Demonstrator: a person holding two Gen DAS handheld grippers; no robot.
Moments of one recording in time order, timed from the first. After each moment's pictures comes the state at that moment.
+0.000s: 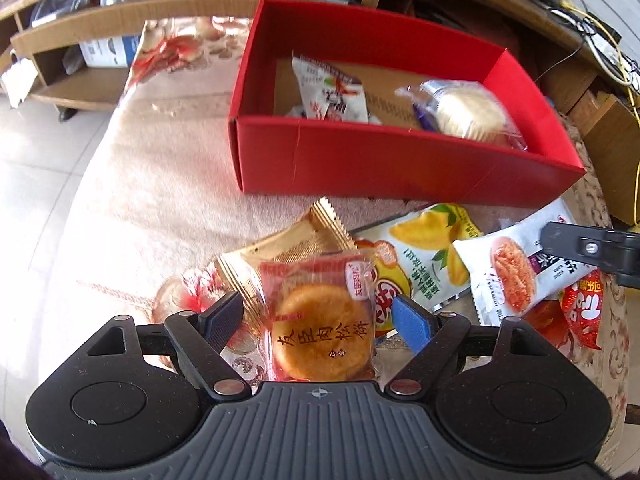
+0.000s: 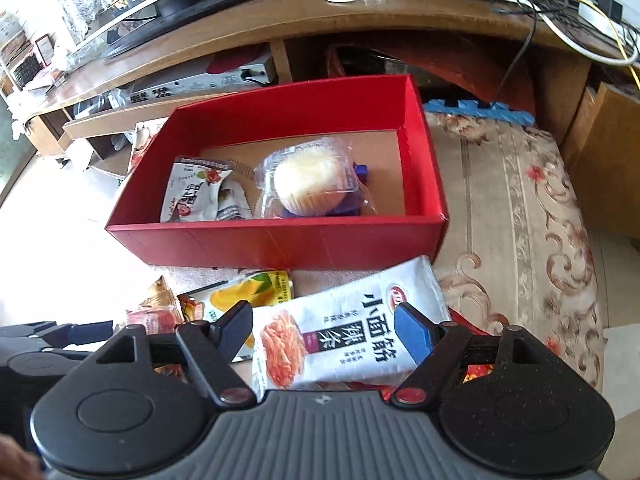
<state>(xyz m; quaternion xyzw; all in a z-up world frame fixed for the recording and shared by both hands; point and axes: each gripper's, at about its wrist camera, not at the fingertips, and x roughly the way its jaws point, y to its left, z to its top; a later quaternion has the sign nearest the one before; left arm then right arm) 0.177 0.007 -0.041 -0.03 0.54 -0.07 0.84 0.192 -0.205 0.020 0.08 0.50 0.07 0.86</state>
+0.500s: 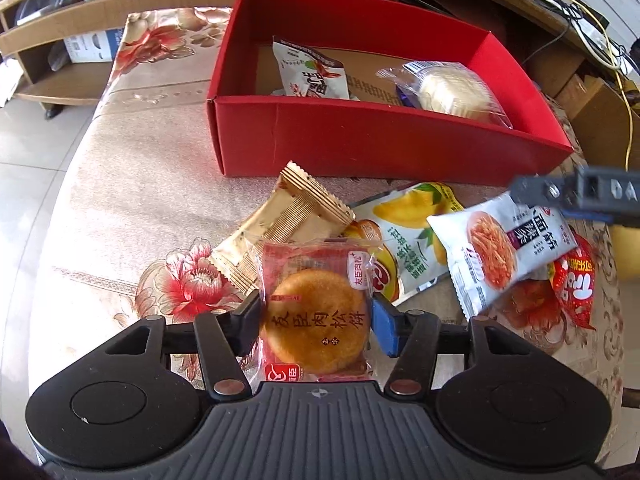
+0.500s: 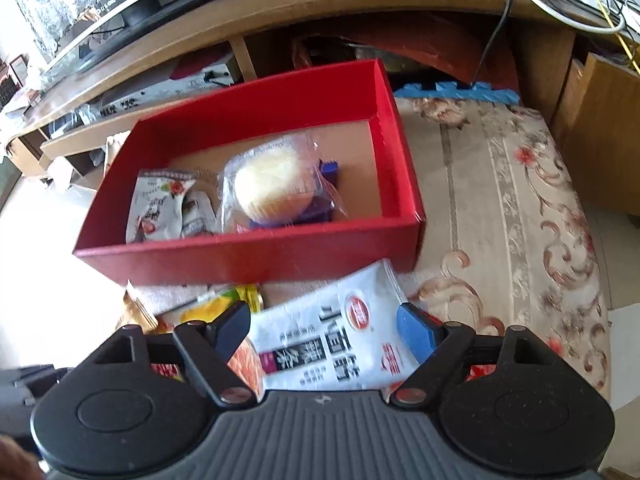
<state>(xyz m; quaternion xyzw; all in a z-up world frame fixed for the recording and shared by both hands) 0.168 0.001 -0.042 -0.02 0.54 -0.09 0.84 0.217 -0.214 0.004 0.10 0.50 0.05 0.86</state>
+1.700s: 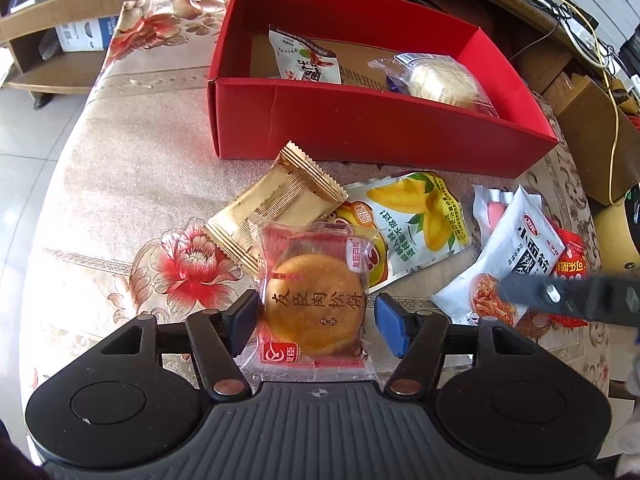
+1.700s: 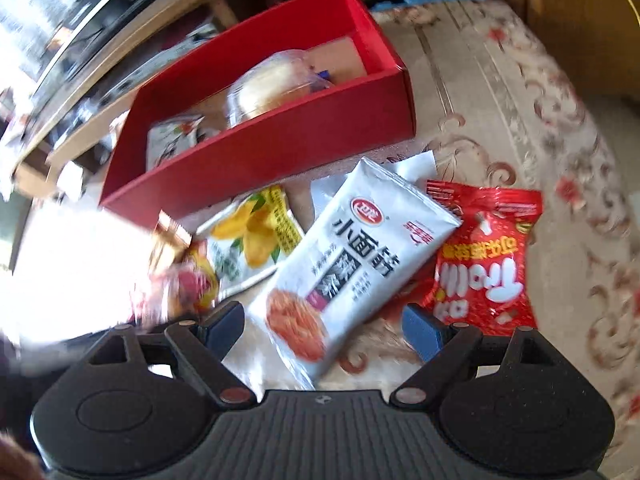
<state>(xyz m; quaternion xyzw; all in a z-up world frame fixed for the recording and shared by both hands) 0.162 0.007 -0.040 -0.04 0.55 -0.11 0.83 0.159 -0.214 -0.015 0.23 0.56 0.03 0.80</state>
